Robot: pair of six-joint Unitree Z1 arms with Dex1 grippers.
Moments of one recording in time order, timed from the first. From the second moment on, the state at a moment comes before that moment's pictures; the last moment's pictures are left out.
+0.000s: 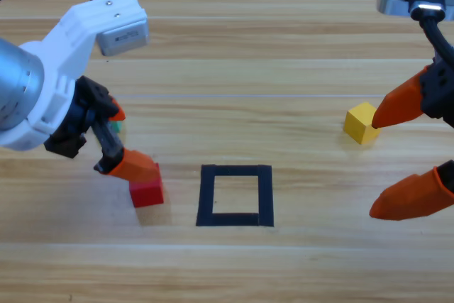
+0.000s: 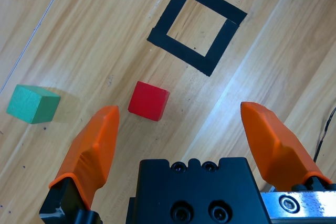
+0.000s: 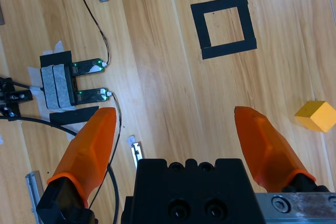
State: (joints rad) arm 0 -0.71 1.48 -0.92 0.37 -0.08 0.21; arm 1 0.97 1.52 -1.30 0.82 0.22 -0.34
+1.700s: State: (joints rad) arm 0 -0.73 1.89 -1.38 0.93 0.12 -1.00; arm 1 0.66 1.97 -1.41 0.75 -0.15 -0.06
